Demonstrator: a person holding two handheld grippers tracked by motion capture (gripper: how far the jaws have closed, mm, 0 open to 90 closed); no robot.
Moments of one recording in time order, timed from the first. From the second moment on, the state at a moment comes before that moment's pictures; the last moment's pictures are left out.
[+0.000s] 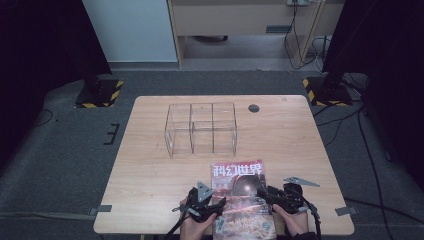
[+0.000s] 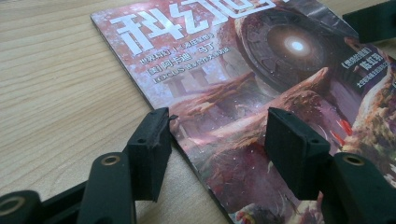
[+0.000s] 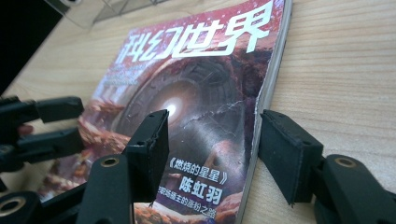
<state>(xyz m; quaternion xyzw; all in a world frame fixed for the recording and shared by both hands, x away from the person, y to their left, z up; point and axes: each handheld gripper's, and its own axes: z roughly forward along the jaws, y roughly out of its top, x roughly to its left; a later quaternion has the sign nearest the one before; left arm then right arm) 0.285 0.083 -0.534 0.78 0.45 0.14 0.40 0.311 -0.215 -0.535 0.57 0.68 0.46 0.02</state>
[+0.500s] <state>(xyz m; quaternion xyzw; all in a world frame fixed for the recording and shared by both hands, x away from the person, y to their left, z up) 0.286 0.085 -0.534 0.78 0.46 0.13 0.41 0.307 -0.218 -0.527 0.55 0.66 0.52 0.00</state>
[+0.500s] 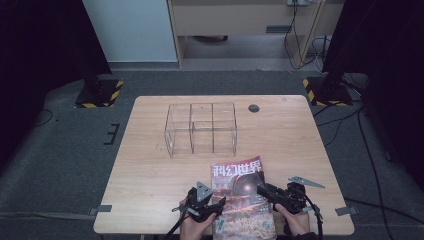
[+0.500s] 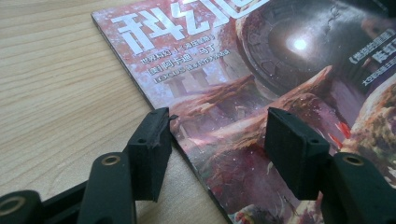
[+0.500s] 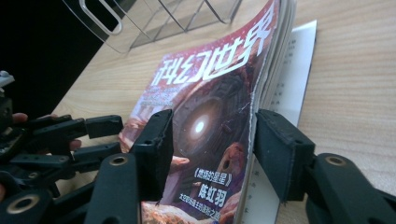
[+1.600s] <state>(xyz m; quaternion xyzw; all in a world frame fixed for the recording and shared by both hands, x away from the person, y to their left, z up) 0.287 0.090 -0.534 0.77 0.47 0.12 0.42 0.309 -0.216 -0.528 0.54 0.67 0.51 0.02</state>
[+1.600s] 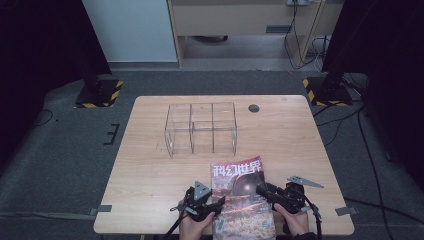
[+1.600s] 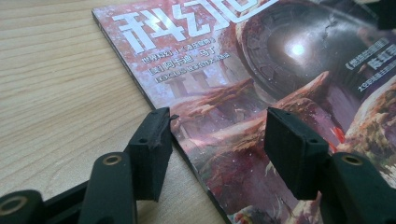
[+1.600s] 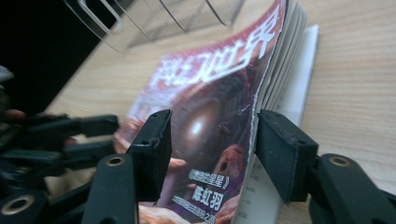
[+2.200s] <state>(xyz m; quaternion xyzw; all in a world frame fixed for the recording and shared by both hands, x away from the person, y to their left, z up) 0.291 0.092 -0.535 0.76 0.47 0.11 0.43 0.336 -0.205 -0.540 0.51 0.72 0.47 0.07</state>
